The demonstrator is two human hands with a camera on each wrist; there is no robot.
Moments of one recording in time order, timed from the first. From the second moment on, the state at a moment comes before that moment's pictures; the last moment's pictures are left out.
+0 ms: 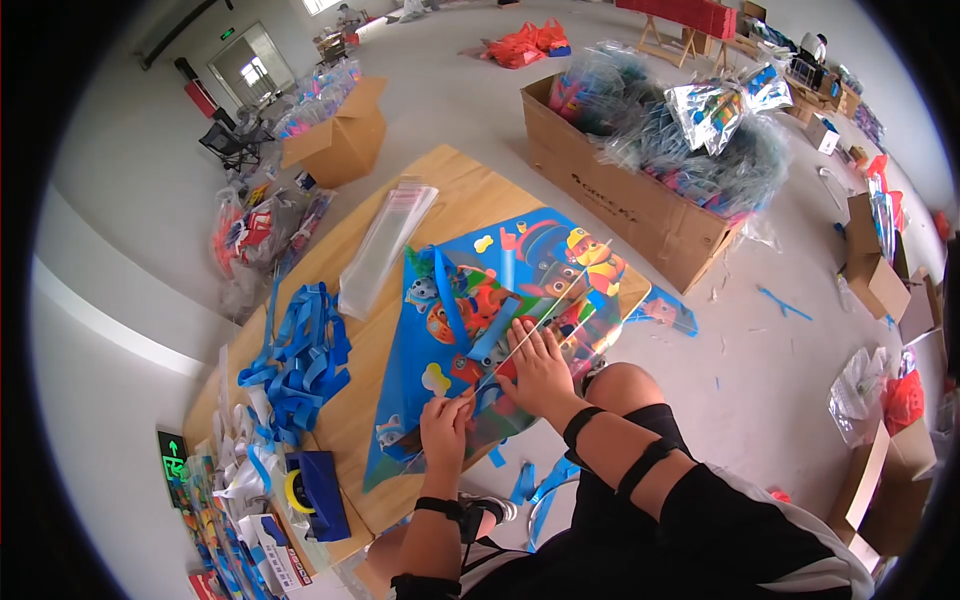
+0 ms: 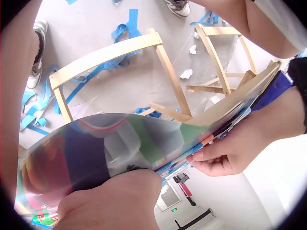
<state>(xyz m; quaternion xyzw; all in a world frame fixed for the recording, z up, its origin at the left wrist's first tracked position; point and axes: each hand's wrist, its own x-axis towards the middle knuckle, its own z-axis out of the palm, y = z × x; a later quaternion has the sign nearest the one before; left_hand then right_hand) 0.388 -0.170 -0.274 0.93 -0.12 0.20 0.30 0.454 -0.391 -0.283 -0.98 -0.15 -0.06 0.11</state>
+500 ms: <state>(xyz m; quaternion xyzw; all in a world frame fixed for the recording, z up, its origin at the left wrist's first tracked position) 0.394 -0.165 -0.257 0.94 -0.10 0.13 0.30 0.455 -0.390 -0.283 -0.98 -0.15 -0.05 0.12</state>
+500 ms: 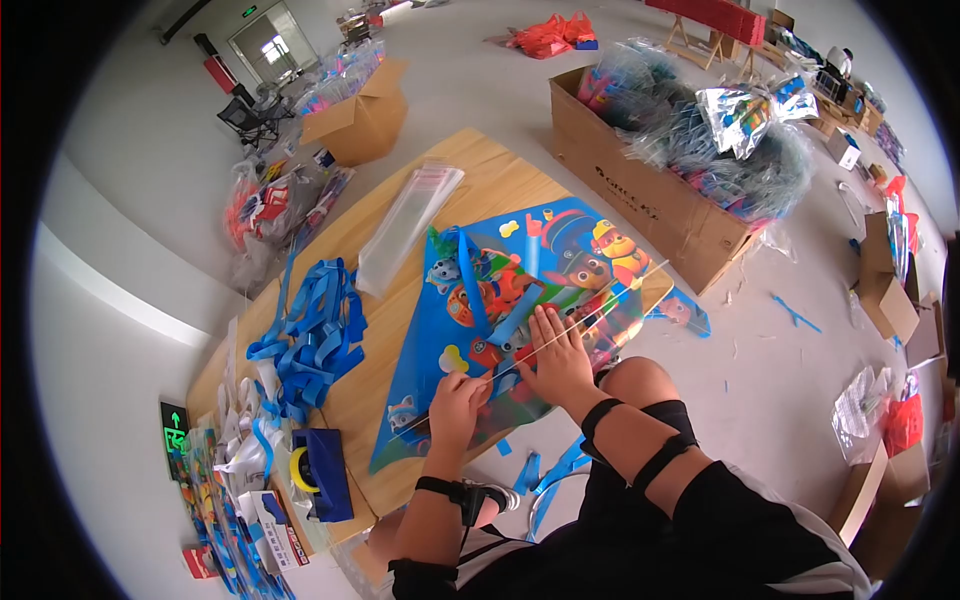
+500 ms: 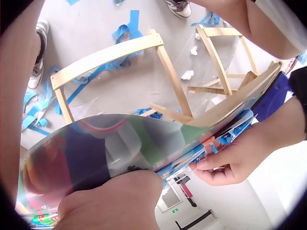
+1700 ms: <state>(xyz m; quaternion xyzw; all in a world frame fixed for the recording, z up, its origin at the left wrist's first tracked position) 0.377 -0.154 -0.283 0.92 -0.08 0.20 0.34 0.457 -0.391 -0.288 -0.98 -0.16 -0.06 0.12</state>
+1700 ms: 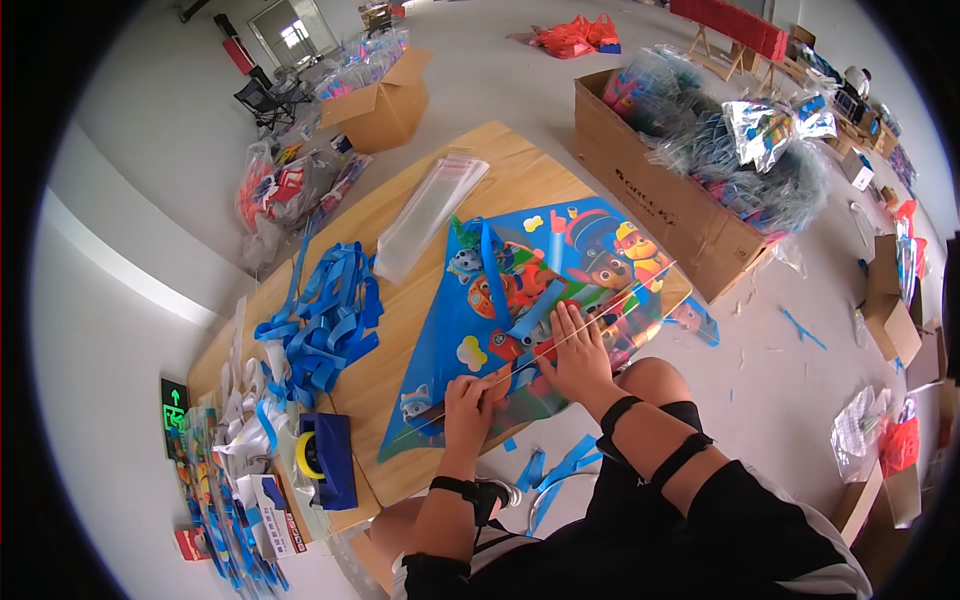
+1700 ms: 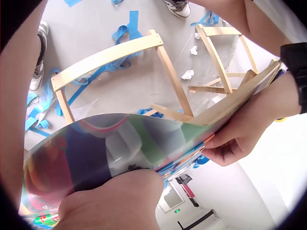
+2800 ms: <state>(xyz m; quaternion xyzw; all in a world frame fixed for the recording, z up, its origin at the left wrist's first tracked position) 0.380 -0.149 -0.286 0.91 -0.11 0.20 0.34 0.444 -0.446 -0.278 -0.94 -0.28 -0.19 0.10</state>
